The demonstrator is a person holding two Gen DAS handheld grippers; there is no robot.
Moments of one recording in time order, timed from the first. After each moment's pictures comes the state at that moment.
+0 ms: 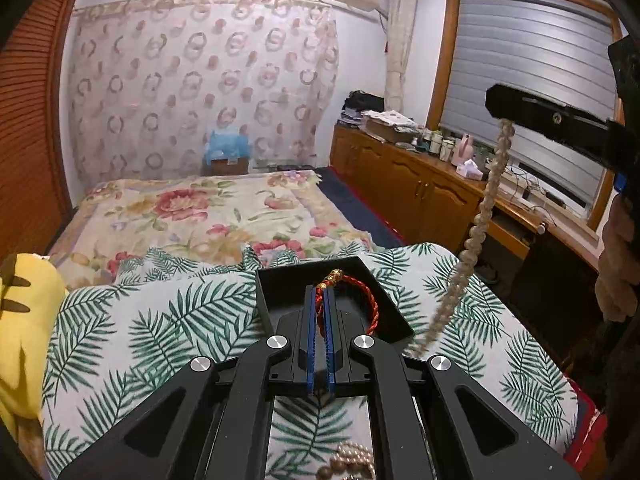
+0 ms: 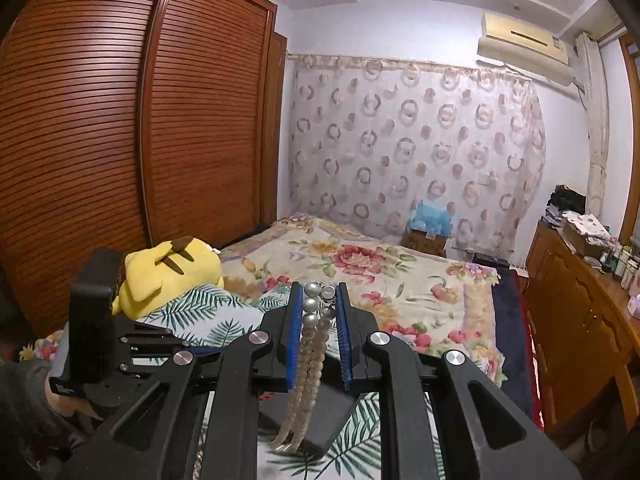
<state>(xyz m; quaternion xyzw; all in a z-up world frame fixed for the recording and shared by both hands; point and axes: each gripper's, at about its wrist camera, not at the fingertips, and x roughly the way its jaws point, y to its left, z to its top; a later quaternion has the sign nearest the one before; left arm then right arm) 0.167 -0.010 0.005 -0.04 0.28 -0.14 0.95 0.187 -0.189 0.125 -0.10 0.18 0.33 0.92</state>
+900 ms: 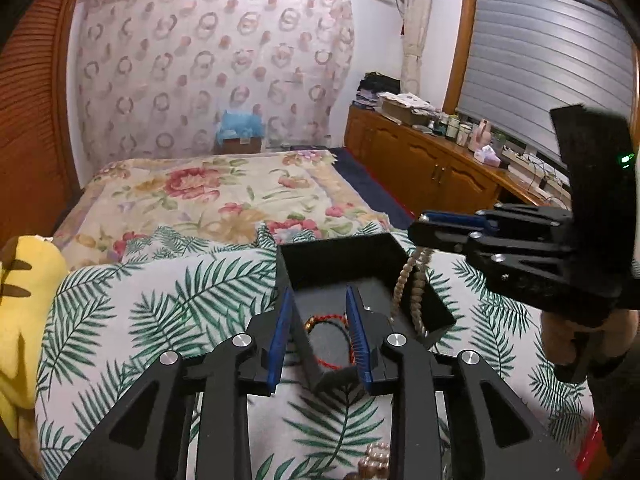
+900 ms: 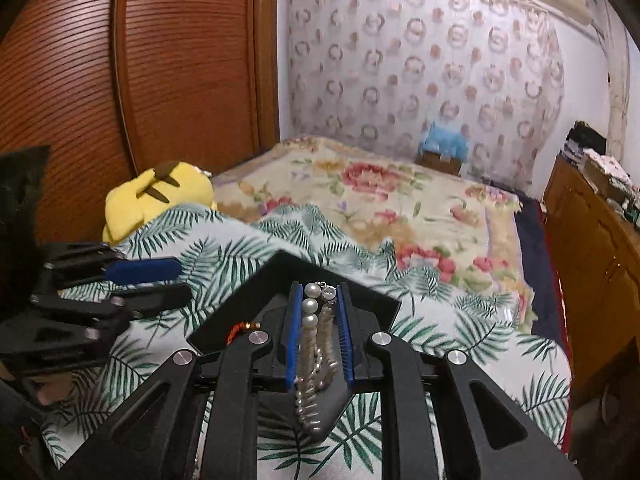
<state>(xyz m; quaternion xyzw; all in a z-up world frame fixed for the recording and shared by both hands) 0.180 0.001 -0.023 -0.04 0.32 -0.12 0.94 0.250 -0.154 -0.004 -0.12 0.32 0.32 0.88</state>
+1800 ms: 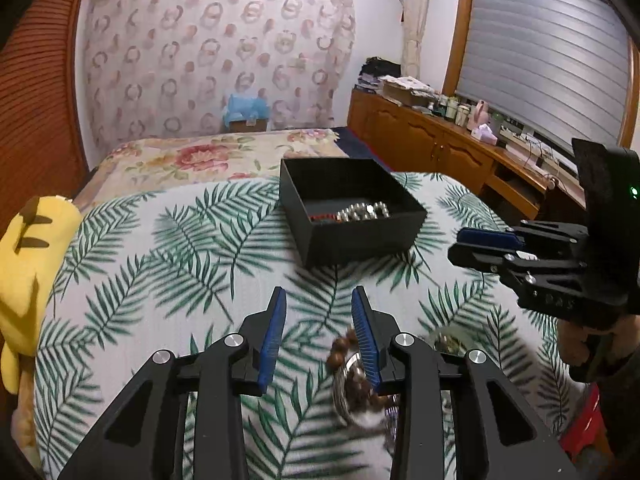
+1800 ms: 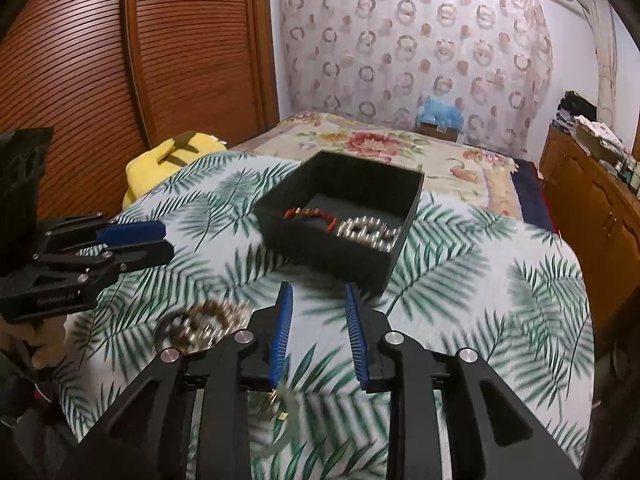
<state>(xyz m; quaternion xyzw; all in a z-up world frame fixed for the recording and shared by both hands) 0.082 0.003 -0.054 -0.03 0.34 -0.11 0.93 0.135 -0.187 -0.043 -0.10 0.35 0.31 0.88</state>
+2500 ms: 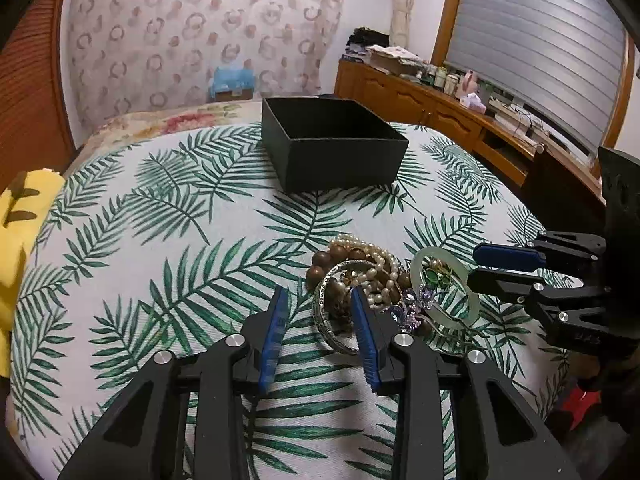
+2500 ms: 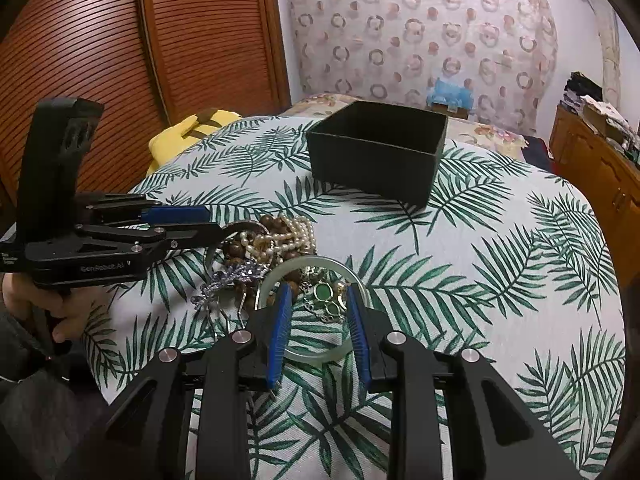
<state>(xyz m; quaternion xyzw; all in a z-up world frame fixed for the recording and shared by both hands) 0.059 -0.005 -0.089 -0.03 0.39 -0.14 0.91 0.072 -0.194 -0.073 -0.09 0.37 0.32 0.86</state>
